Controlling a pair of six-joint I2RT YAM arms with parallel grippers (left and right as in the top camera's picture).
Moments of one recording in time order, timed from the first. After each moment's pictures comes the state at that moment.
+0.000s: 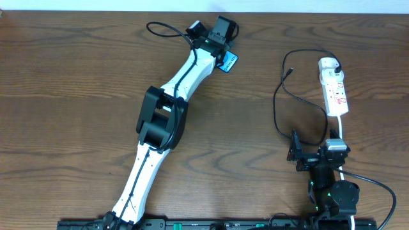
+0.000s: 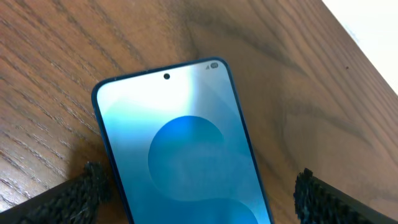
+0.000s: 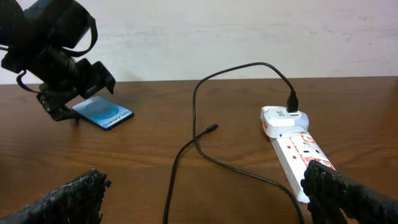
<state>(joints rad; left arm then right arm) -0.47 2.61 2.27 -0.64 -0.32 -1.13 0.01 0.01 0.01 -0.07 -0.05 0.03</state>
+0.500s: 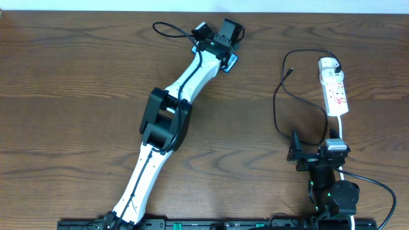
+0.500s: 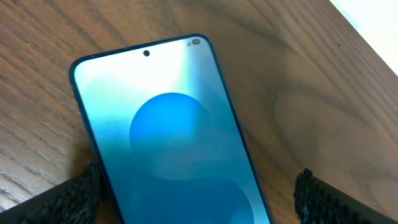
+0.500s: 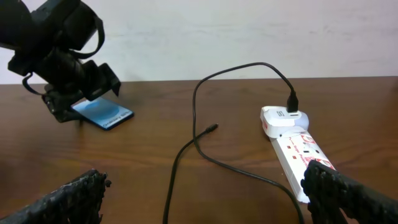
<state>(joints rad) -0.50 2.63 2.29 -0.64 -0.33 -1.10 0.01 0.01 0.01 -0.07 -0.05 0.03</state>
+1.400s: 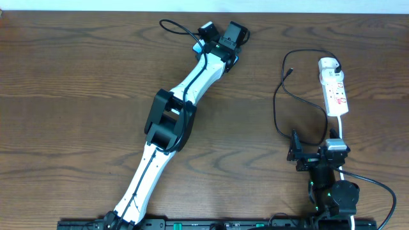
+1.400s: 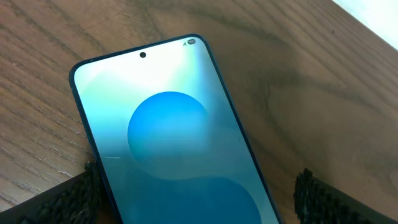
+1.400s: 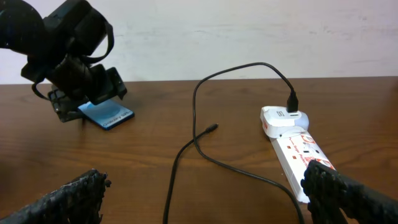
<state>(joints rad) -0.53 2.68 2.33 -0.65 -0.40 -0.99 0.01 0.01 0.01 -0.07 -0.05 0.03</state>
